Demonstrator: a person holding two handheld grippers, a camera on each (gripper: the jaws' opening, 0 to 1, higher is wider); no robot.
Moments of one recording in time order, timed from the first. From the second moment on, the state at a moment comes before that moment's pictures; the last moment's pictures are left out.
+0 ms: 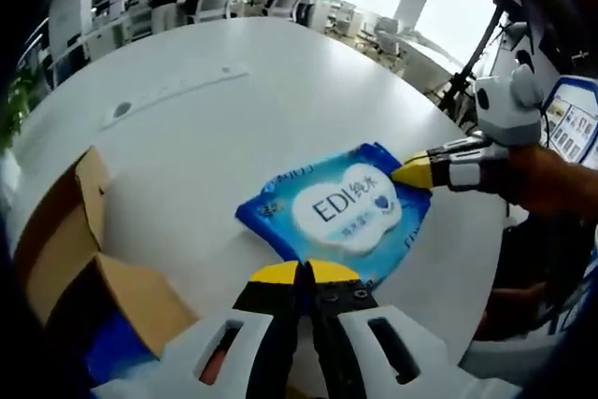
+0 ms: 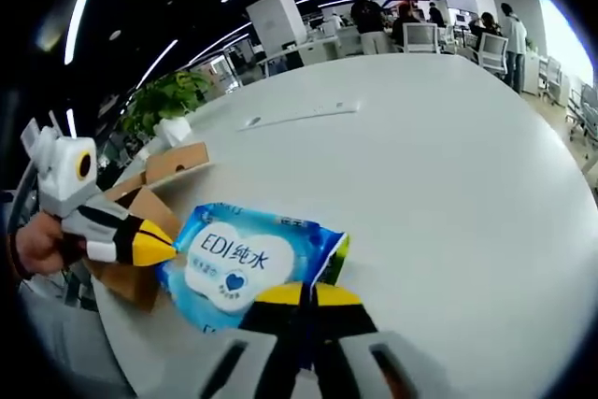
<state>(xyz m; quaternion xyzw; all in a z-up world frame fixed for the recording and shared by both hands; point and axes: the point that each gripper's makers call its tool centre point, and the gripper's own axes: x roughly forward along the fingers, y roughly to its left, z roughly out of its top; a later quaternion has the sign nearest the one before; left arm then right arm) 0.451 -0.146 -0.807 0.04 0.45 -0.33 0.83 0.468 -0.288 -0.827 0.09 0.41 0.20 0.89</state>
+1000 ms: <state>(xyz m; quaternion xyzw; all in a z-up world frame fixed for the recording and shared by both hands) 0.439 -0.117 -0.748 0.02 0.41 -0.34 0.85 0.458 -0.298 -0.794 0.09 0.38 0.16 0.91</state>
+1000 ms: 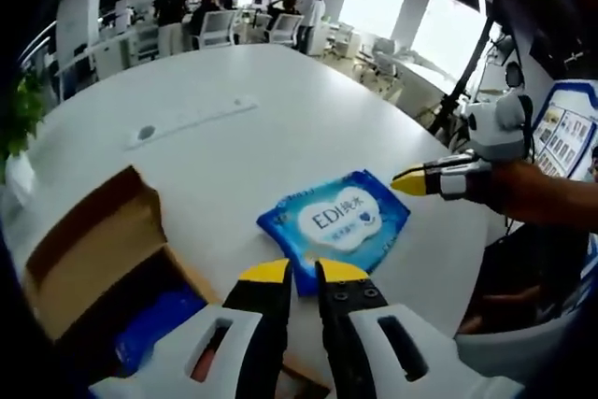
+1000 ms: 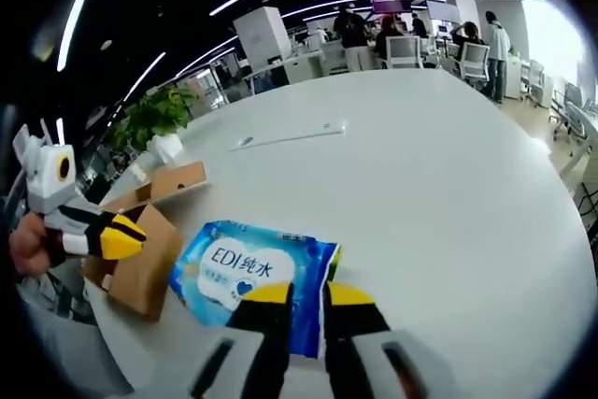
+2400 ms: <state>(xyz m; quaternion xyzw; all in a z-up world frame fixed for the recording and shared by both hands) 0.403 -0.014 -0.715 -0.02 0.35 -0.30 0.89 0.417 -0.225 -0.758 0.08 0.35 0.25 0.90</state>
